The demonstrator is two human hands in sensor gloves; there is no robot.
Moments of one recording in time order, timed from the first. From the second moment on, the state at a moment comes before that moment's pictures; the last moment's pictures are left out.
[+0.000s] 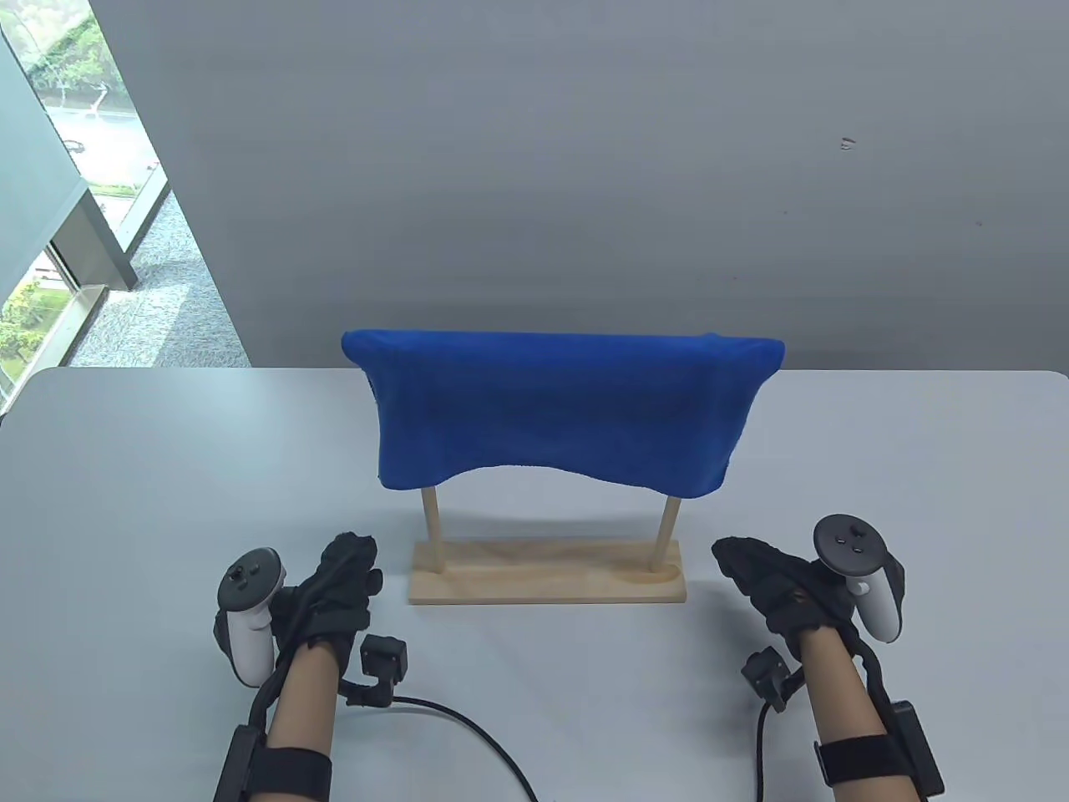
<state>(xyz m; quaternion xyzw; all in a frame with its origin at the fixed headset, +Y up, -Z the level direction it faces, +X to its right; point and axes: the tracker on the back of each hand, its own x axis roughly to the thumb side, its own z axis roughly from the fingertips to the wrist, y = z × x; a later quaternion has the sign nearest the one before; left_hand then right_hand) -0.267 -0.728 -0.341 -0.09 0.12 0.66 0.74 0.254 -0.721 -0.366 0.01 0.14 0.85 0.51</state>
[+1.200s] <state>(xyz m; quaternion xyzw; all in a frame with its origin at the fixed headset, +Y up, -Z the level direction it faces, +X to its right) -0.121 -0.725 -0.233 -0.07 -0.21 -0.08 0.97 0.160 -0.709 -0.242 0.29 0.03 0.96 0.06</state>
